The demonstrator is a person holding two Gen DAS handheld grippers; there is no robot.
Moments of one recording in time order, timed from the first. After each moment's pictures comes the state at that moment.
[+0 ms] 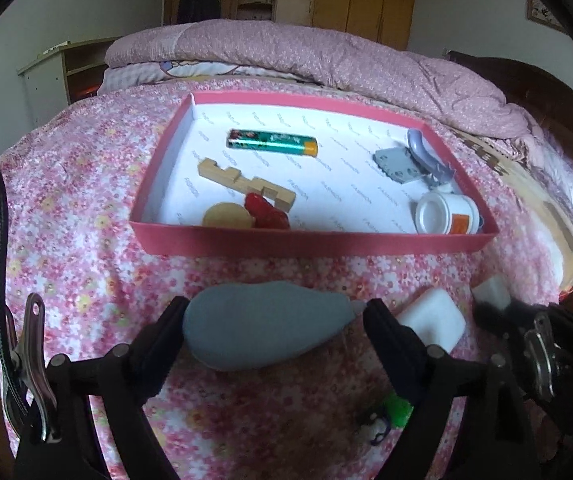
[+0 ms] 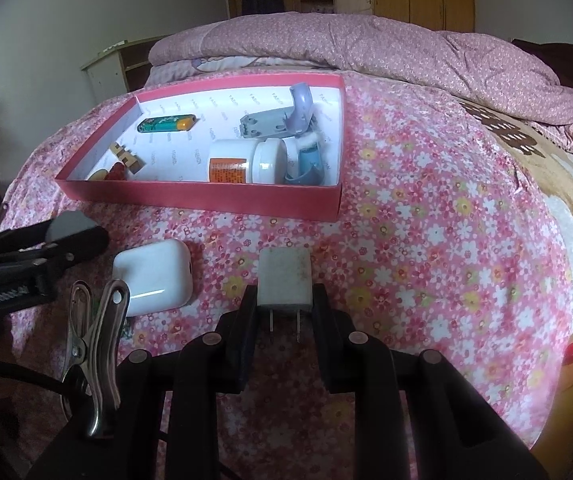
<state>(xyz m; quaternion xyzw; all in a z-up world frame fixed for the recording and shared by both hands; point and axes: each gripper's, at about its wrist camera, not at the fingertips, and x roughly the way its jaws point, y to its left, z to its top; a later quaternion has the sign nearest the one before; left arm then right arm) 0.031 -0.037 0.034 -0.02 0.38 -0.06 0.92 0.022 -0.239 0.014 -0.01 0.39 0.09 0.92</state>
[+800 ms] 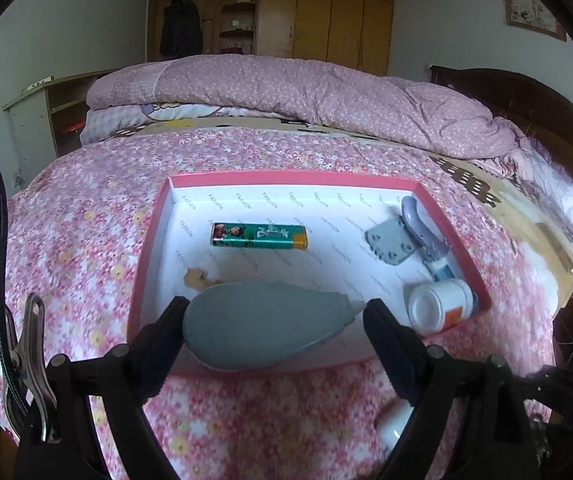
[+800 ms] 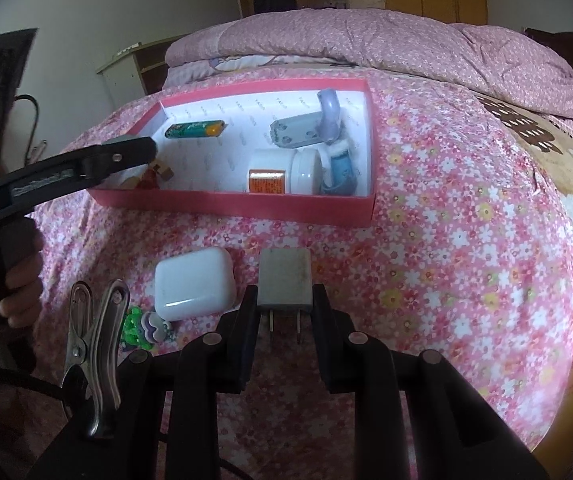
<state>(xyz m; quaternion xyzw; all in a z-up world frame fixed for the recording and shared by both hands) 0.085 -0.041 0.074 0.00 0.34 -0.08 0.94 0.020 -0.235 0.028 0.02 0.40 0.13 0.91</state>
